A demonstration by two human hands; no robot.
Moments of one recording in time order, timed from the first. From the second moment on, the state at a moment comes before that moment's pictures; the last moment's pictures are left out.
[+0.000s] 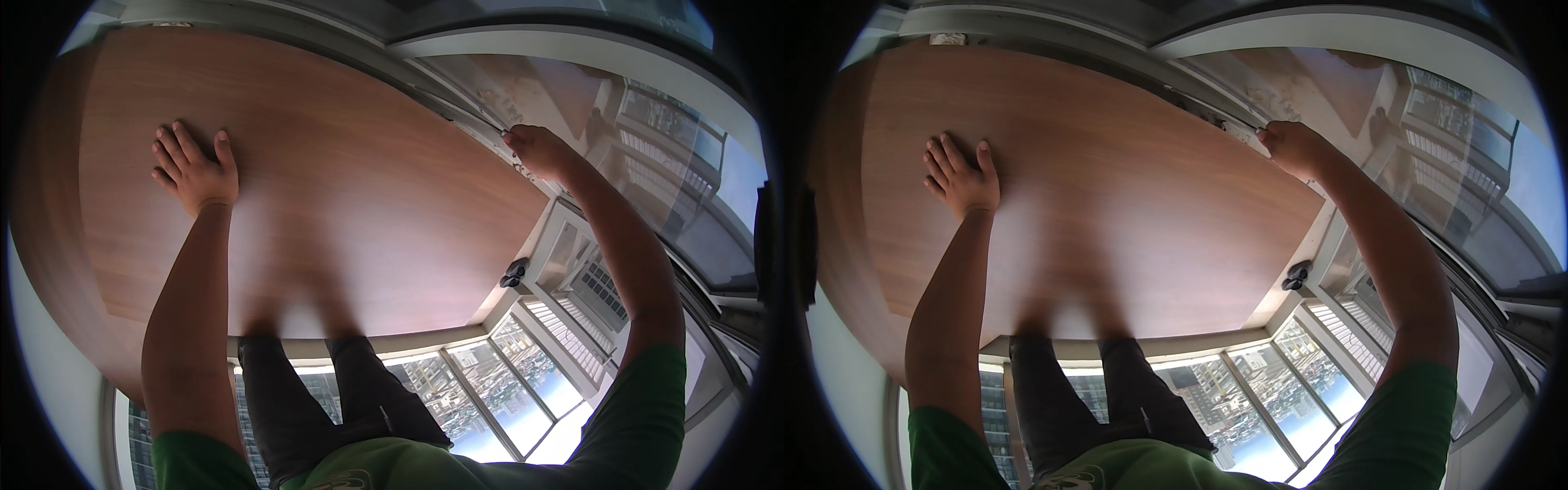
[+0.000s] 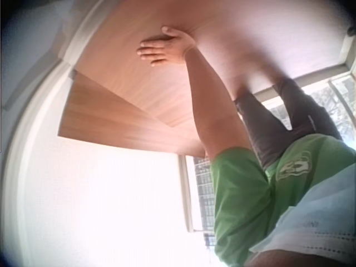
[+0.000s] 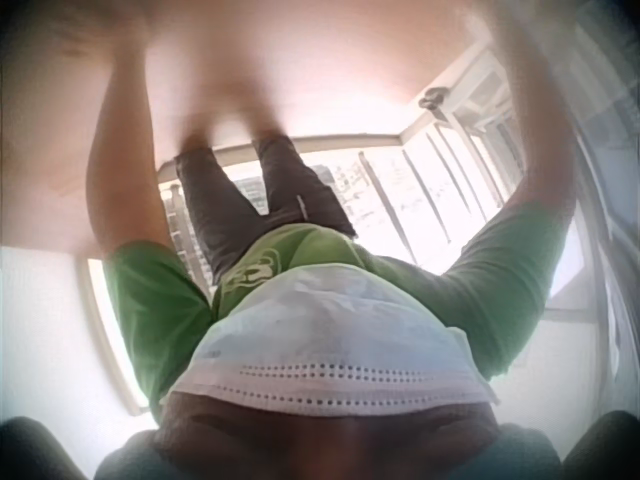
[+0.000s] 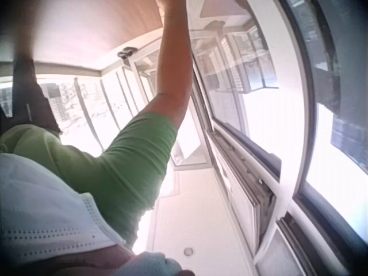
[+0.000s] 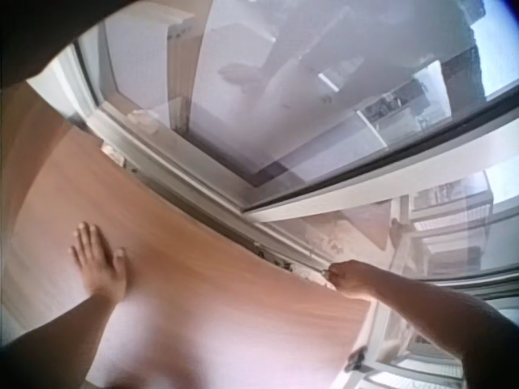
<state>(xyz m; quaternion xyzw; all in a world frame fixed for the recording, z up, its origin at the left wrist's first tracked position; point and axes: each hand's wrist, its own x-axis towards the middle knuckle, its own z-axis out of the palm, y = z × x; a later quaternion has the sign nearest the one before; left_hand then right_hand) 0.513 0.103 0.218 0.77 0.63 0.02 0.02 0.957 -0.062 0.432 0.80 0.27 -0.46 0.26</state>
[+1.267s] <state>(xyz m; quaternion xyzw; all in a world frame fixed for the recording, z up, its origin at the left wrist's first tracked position) 0.519 0.105 0.232 0.76 0.65 -0.03 0.05 0.896 -0.040 0.455 0.83 0.21 -0.49 0.18</state>
